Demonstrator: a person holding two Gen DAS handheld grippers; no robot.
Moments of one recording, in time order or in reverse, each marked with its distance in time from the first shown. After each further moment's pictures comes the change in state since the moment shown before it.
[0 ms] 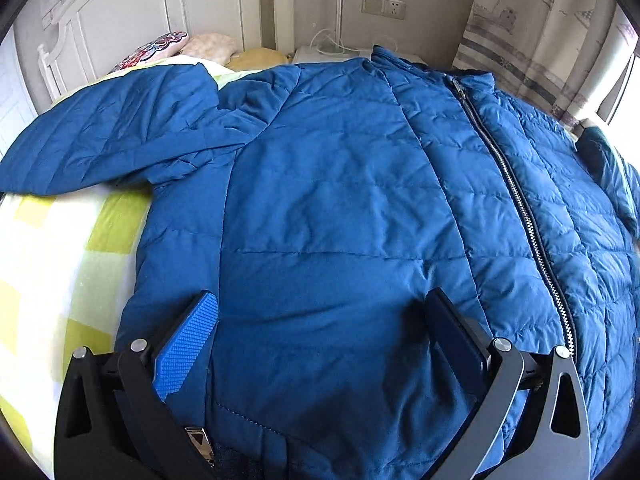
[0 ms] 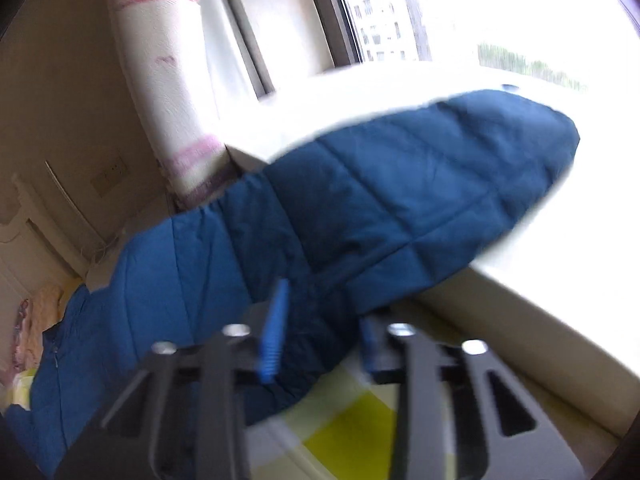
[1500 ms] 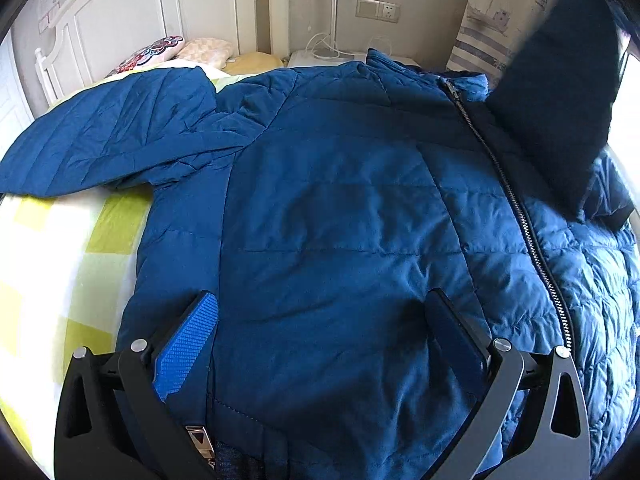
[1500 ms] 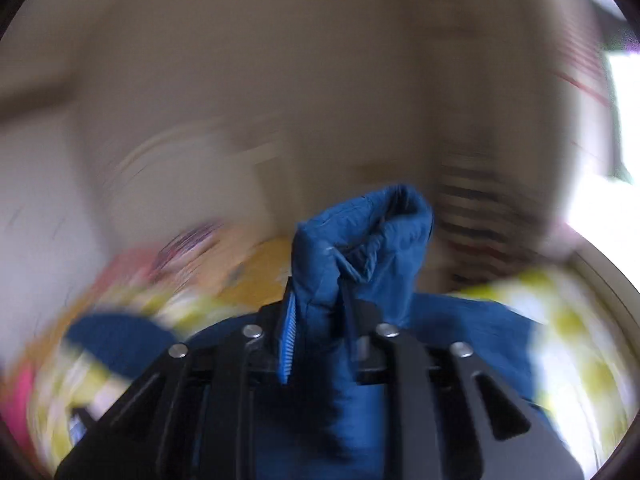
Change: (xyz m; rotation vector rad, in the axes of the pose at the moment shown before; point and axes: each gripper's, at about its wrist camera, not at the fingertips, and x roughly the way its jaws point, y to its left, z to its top) left arm -0.005 0.003 -0.005 0.004 -0.018 -0.026; right arm -0.156 0.295 -0.086 -0.521 -0.051 0.779
